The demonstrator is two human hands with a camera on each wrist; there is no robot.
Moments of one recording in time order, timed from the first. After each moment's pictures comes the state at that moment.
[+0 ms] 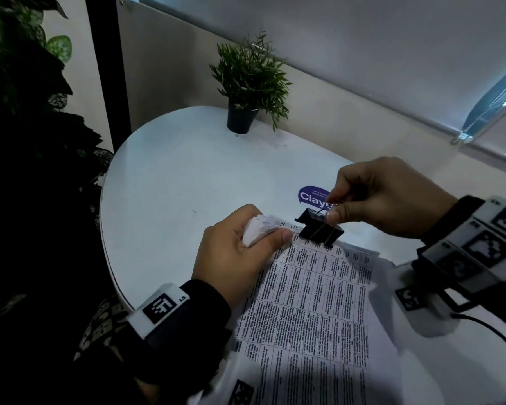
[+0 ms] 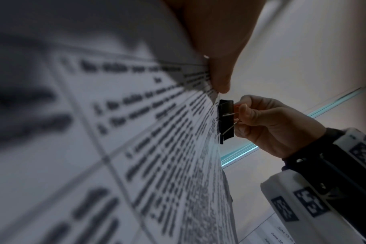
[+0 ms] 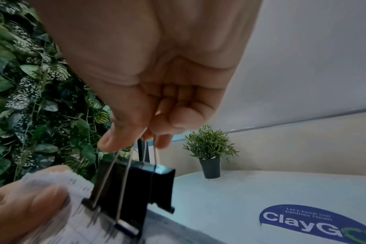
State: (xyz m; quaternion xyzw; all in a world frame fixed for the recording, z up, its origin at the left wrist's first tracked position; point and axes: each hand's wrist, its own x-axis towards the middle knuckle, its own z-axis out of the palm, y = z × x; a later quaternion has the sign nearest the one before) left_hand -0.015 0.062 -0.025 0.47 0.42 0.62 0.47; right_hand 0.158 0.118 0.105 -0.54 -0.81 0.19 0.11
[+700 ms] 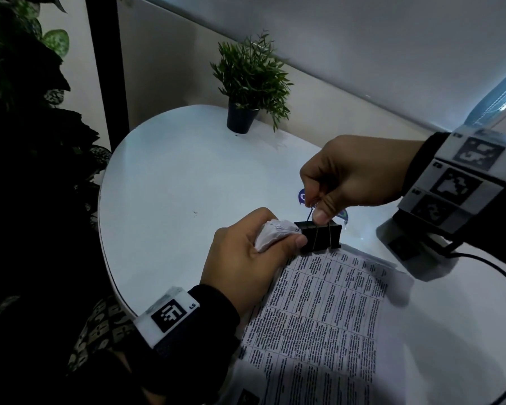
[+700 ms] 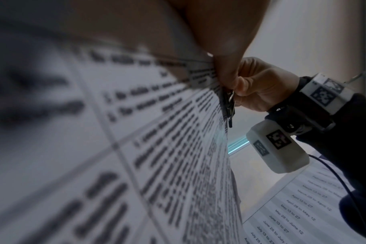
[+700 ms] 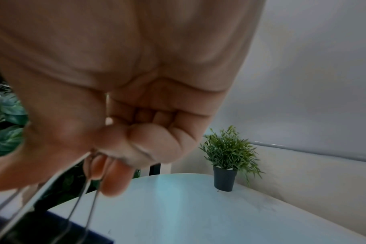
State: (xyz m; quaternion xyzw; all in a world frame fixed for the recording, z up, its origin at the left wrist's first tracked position) left_hand -0.014 0.063 -0.026 0.53 0.43 0.61 0.42; right_hand 0.111 0.146 0.133 -0.47 -0.86 0.17 -0.14
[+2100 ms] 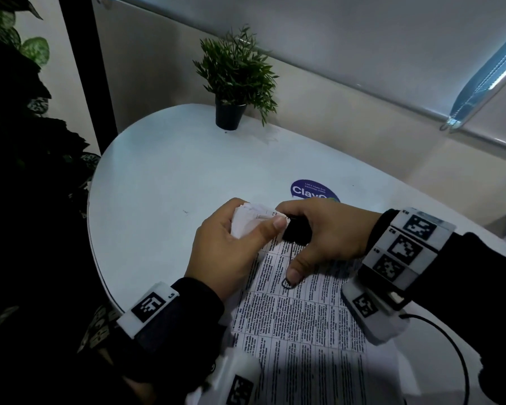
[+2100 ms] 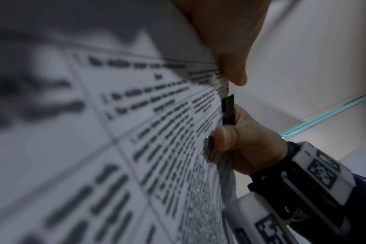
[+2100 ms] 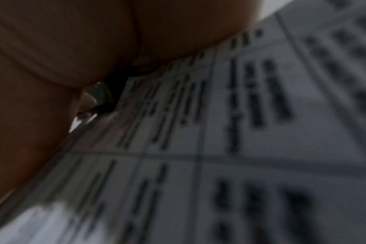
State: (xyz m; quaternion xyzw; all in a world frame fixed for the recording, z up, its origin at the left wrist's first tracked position) left_hand -0.016 0.066 -0.015 0.46 0.42 0.60 0.50; right_hand 0.140 0.116 0.056 -0.47 -0.80 0.37 0.01
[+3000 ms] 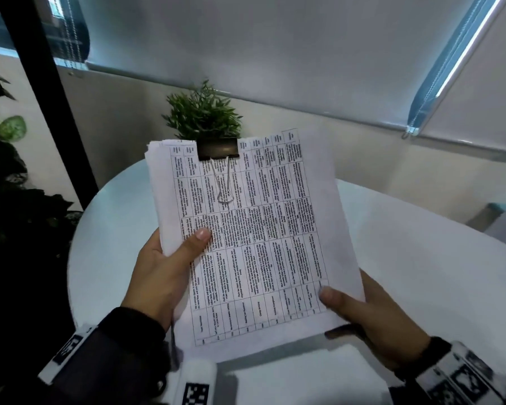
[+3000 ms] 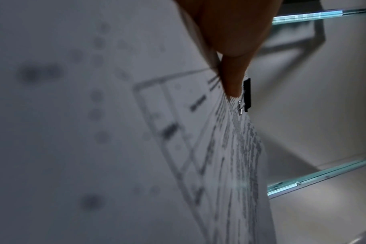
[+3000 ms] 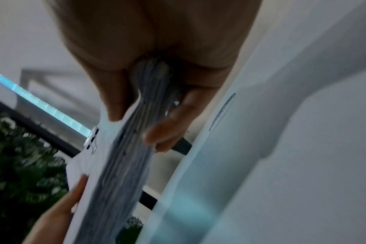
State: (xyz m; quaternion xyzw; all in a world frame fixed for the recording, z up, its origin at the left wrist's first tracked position) left_hand -0.049 0.092 -0.001 0.37 0.37 0.63 0.58; right_hand 0.207 0.031 0.005 -0.55 -0.51 0.53 0.40
